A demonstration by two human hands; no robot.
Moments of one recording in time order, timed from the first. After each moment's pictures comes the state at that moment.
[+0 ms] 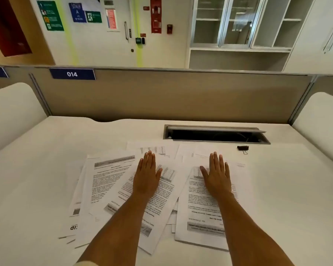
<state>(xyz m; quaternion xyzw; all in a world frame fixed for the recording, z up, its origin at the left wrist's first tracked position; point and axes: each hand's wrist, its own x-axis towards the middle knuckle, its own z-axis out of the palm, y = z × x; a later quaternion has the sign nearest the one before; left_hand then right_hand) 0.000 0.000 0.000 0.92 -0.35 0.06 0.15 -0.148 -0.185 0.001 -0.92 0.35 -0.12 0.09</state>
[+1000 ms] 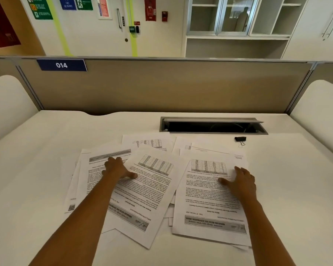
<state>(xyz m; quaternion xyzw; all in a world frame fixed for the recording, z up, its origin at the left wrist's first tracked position) 0.067 0.048 0.030 0.97 -0.17 -0.18 0.06 -0.221 -0.204 0.017 -0.83 0.50 -0.07 0.22</state>
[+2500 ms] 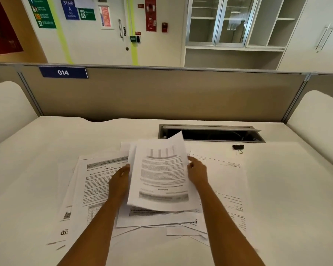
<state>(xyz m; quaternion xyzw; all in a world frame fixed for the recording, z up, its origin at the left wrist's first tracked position) 0.004 0.049 0.028 0.82 -0.03 -0.14 0.56 -0.110 -0.149 0.040 -0.80 0.40 -0.16 0.42</state>
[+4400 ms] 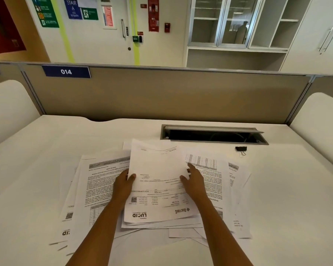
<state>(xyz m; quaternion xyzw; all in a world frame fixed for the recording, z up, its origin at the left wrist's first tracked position) 0.003 0.052 0.021 0.81 -0.09 -0.16 0.56 -0.116 -0.125 0.020 -0.80 0.38 -0.14 0.44</state>
